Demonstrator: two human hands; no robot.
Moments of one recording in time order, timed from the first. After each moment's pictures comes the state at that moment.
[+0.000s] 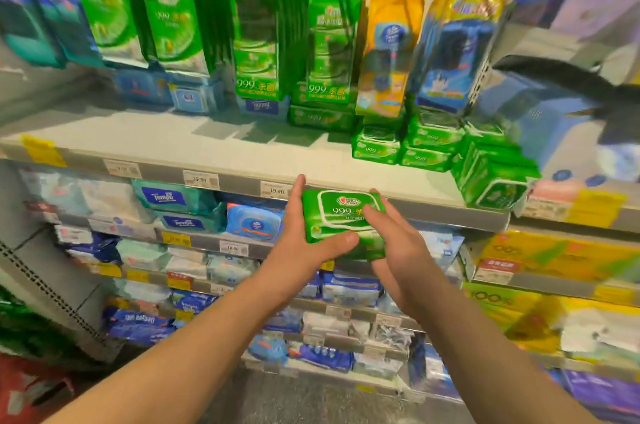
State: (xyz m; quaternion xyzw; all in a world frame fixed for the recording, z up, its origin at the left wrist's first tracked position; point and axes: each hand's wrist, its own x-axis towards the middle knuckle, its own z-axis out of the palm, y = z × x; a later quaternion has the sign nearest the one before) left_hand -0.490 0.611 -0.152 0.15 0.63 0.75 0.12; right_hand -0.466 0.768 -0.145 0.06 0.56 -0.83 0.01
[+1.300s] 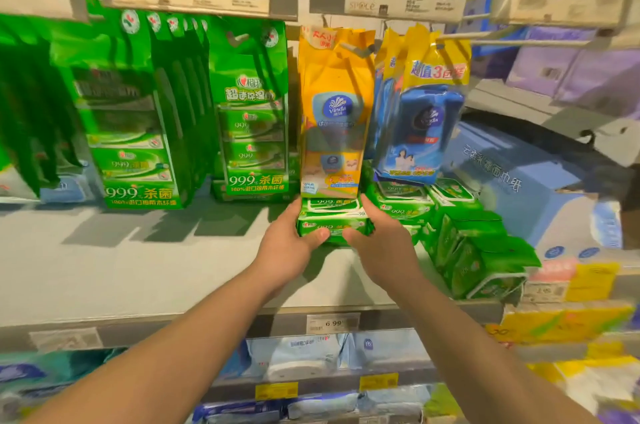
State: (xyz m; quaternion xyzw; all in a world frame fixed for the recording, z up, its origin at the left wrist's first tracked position) left_hand -0.741 0.722 -0.134 0.19 0.80 0.56 0.07; right_hand -0.666 0.875 -0.125 0.17 0.87 -0.41 -0.21
